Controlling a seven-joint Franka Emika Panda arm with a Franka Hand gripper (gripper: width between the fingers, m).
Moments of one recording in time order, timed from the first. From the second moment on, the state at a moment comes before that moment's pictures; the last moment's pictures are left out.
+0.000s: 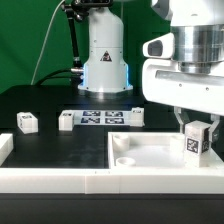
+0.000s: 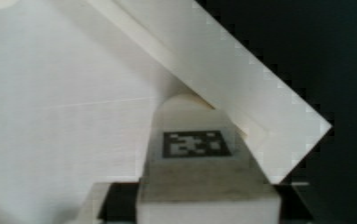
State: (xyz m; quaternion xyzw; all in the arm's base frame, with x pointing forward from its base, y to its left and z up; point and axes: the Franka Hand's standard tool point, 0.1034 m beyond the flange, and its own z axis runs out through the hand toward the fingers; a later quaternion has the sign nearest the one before) arm 0.625 0.120 0.072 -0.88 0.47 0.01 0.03
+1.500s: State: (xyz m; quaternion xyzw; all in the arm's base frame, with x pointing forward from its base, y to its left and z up) arm 0.625 0.116 0.073 -0.60 0.80 0.02 0.03
